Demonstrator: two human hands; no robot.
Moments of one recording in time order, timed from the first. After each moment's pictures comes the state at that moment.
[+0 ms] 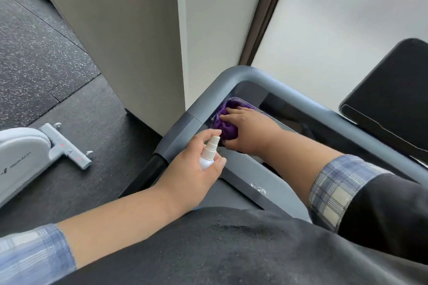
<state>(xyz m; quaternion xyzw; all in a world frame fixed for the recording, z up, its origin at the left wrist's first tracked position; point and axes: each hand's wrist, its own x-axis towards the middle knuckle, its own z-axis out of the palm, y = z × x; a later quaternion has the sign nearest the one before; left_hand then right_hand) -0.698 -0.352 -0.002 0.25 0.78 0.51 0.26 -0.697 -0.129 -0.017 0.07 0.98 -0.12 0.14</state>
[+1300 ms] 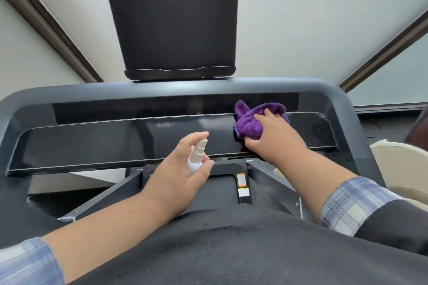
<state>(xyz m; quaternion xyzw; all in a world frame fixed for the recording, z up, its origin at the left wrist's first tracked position) -0.473 -0.145 0.007 0.54 0.67 0.35 0.37 -0.264 0.024 -0.016 0.58 0.79 -0.18 0.03</state>
